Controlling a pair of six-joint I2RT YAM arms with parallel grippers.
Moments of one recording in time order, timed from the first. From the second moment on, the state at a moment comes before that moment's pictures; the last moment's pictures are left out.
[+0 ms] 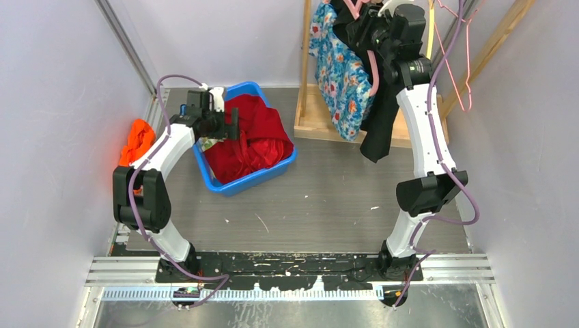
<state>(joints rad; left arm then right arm) -0.16 1.67 1.33 -0.45 0.17 -0.08 0.16 1.82 2.22 -0.43 -0.12 0.27</state>
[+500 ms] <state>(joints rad) -0.16 1.65 1.30 -0.46 0.15 -0.06 0.18 1.82 2.16 -0.37 -0.04 0.19</state>
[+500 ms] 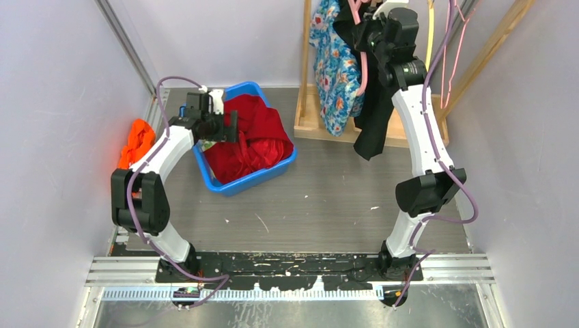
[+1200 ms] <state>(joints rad) -0.16 1.64 1.28 -0.45 0.15 -0.06 0.19 1.66 2.19 -0.51 -0.11 0.22</state>
